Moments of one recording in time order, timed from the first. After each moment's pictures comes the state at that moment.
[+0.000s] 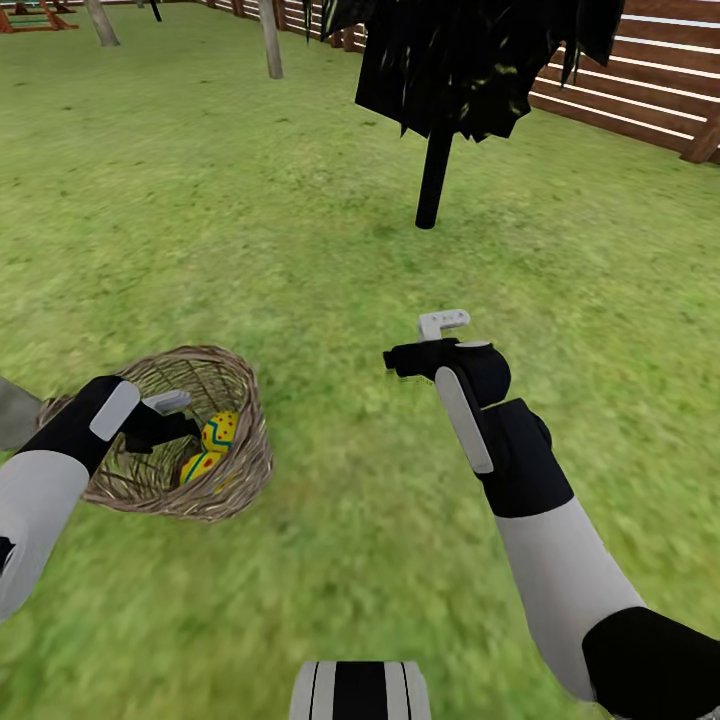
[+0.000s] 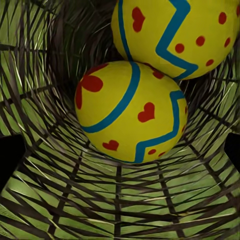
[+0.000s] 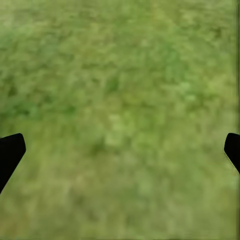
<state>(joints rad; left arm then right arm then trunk) -1.18 0.35 -0.18 -0.56 0.71 1.05 0.27 -1.00 0.12 0.31 -1.45 -0.24 1.04 -0.28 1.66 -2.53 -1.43</state>
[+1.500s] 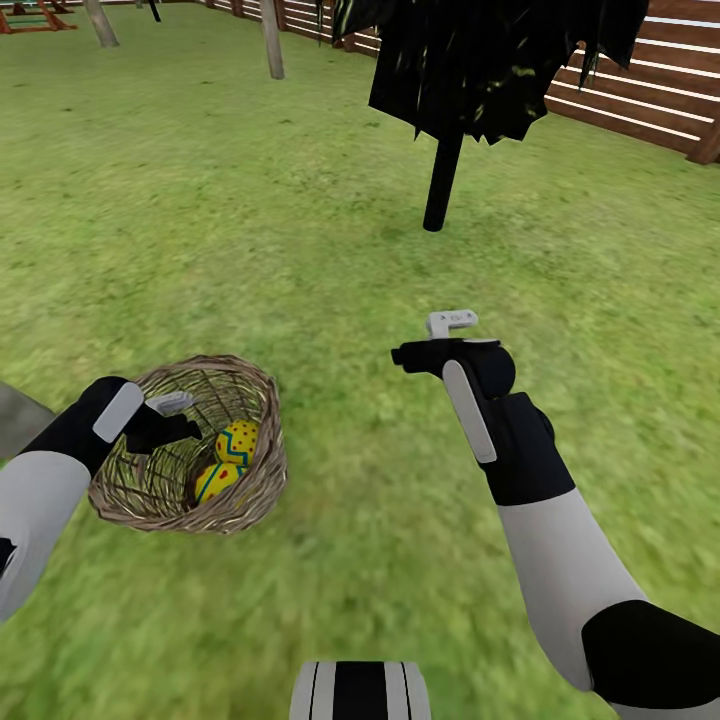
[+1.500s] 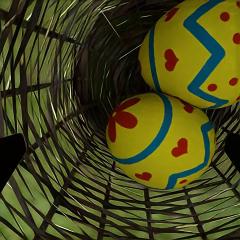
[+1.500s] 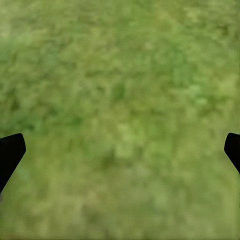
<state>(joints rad) -1.18 0.35 -0.21 -0.57 0.71 1.05 0.27 -1.02 0.11 0.26 -1.38 -0.24 1.01 -0.27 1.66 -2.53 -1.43</state>
